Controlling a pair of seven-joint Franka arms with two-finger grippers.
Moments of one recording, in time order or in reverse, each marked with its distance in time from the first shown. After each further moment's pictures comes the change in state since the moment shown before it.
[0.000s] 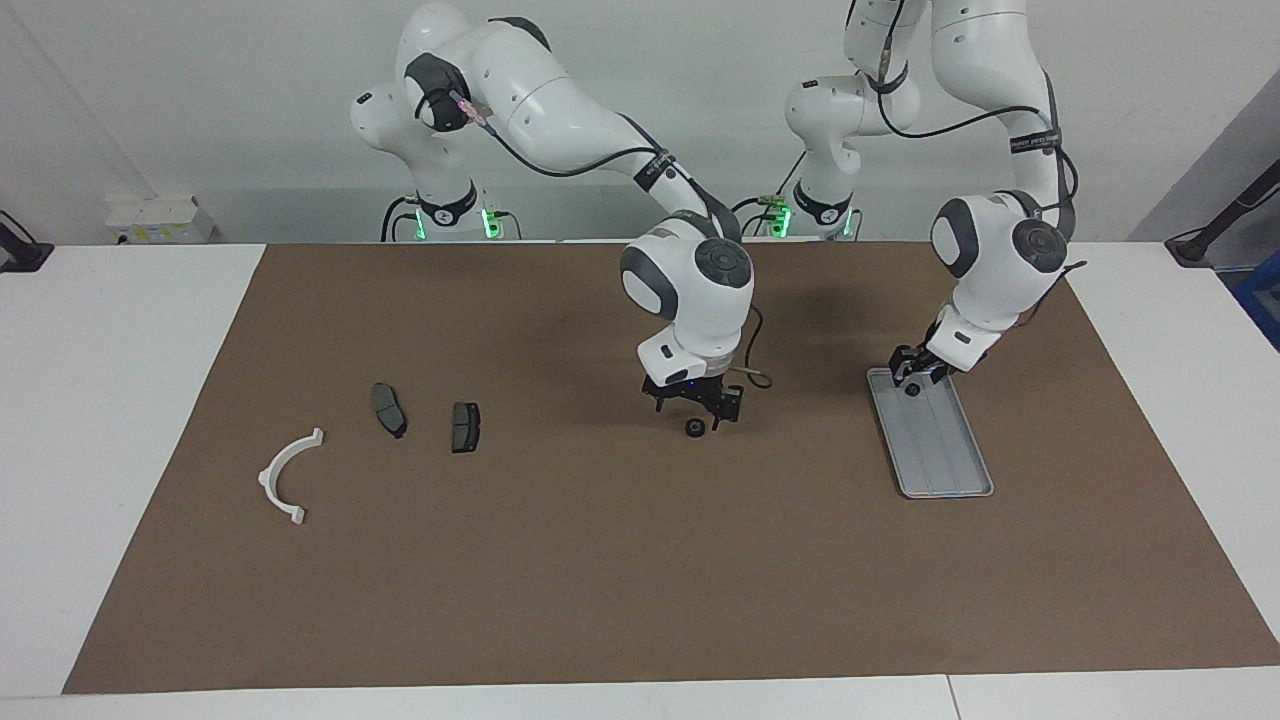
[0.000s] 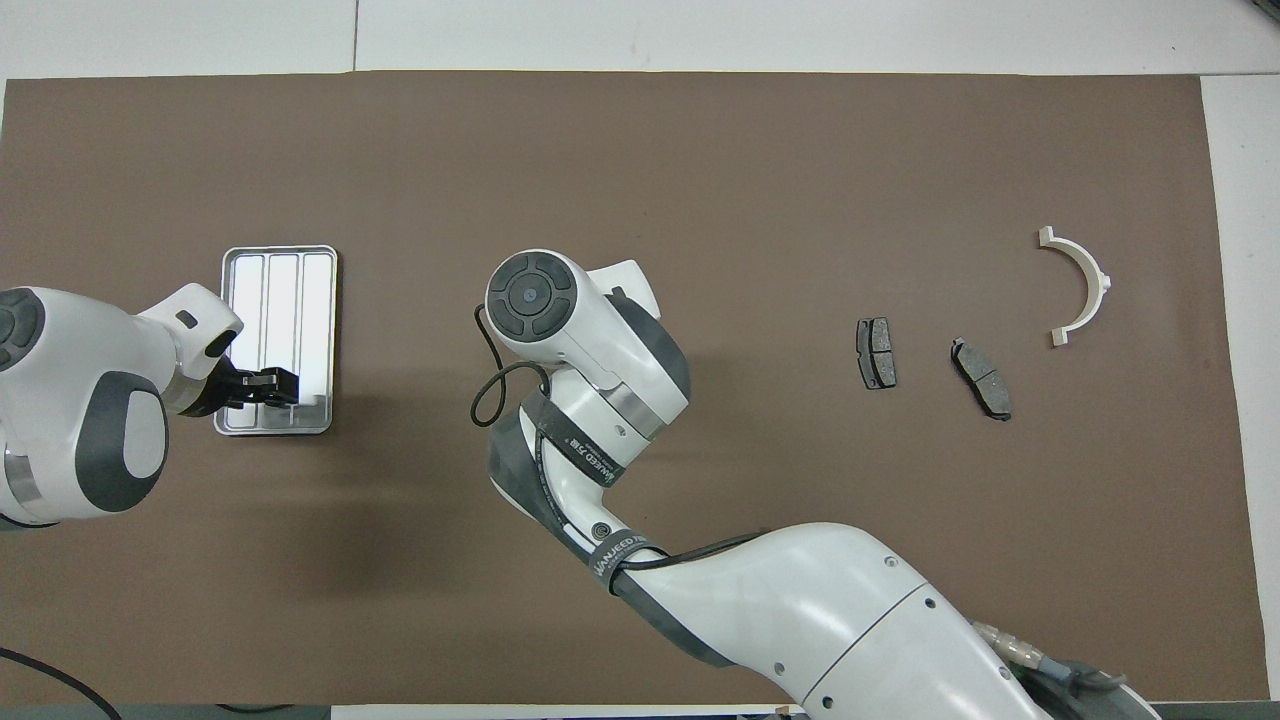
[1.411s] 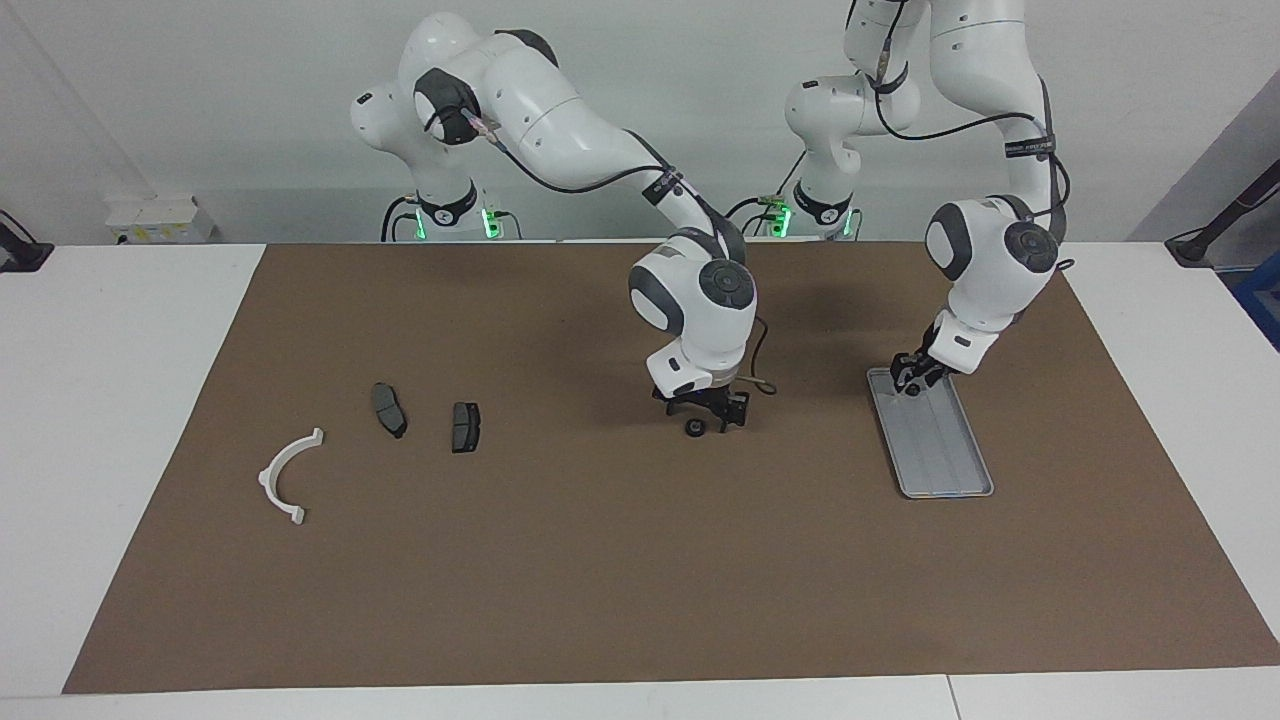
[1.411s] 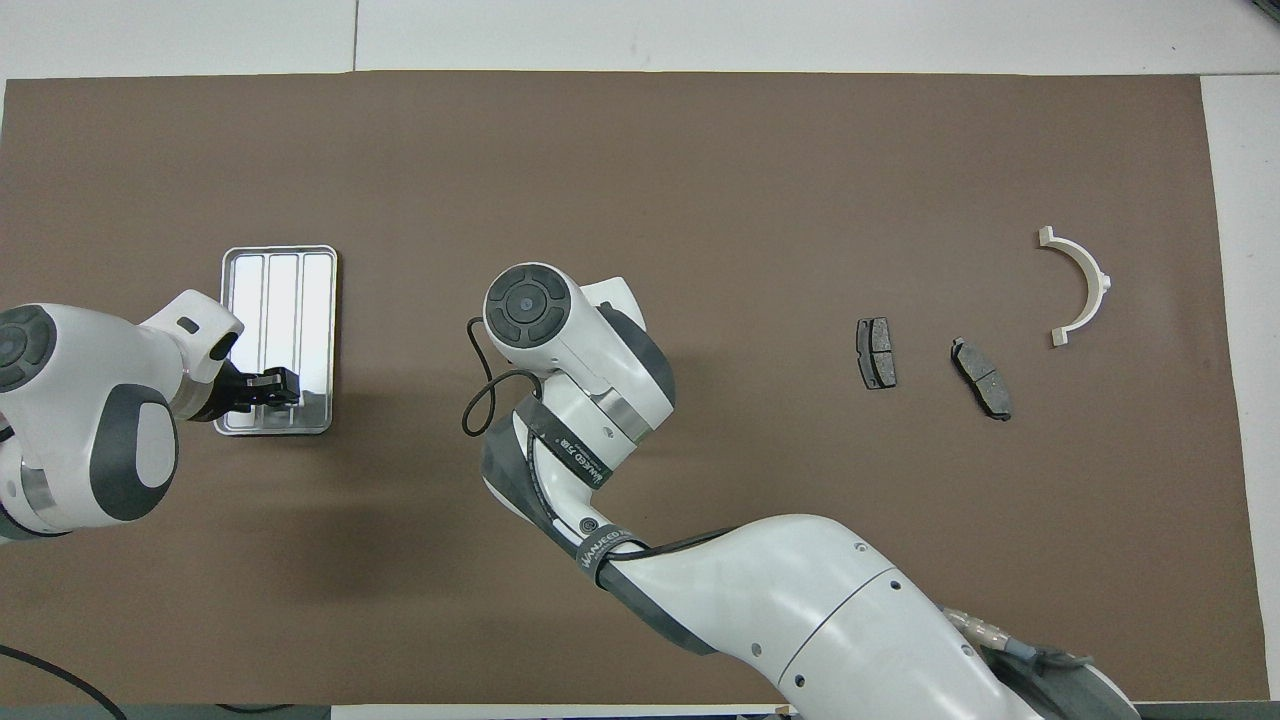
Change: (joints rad) left arm 0.008 0.007 -0.002 -0.039 0.000 0.067 -0.081; right arm 0.008 0.047 0.012 0.012 0.049 0.040 0.000
